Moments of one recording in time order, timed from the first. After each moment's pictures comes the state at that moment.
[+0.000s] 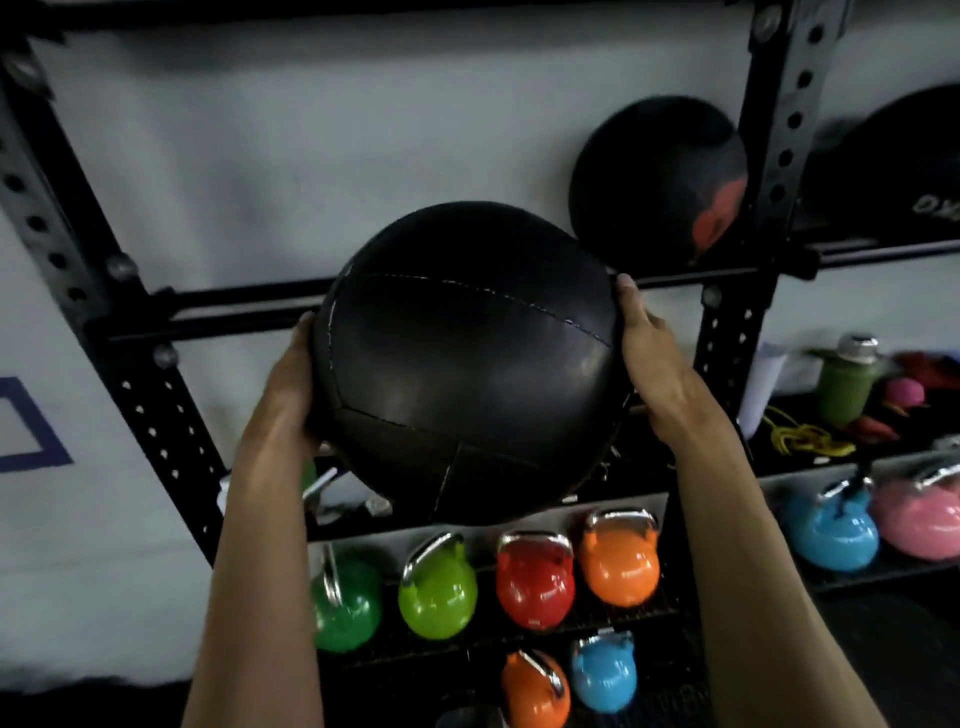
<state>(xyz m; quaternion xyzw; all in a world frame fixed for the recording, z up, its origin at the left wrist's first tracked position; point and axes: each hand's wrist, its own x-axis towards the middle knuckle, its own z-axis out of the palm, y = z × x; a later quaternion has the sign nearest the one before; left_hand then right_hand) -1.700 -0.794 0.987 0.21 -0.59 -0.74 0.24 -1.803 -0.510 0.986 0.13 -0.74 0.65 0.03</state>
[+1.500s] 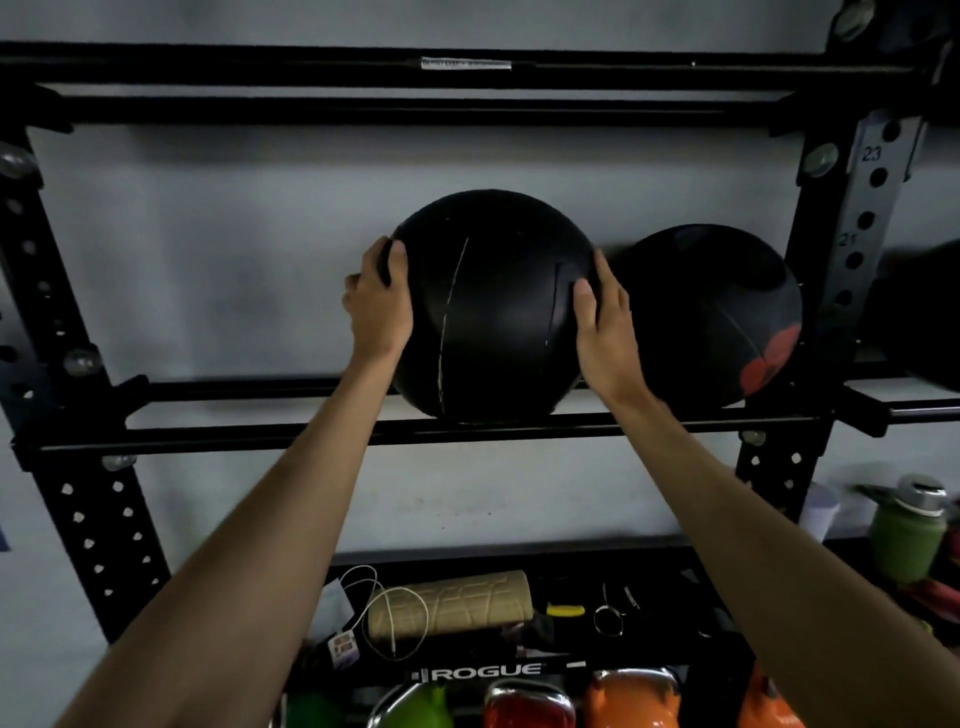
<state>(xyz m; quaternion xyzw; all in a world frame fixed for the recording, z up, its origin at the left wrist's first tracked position) -1.952 -0.839 1.105 0.10 -0.74 -0.46 0.48 -2.012 -0.601 1.075 0.28 -0.73 0.56 0.25</state>
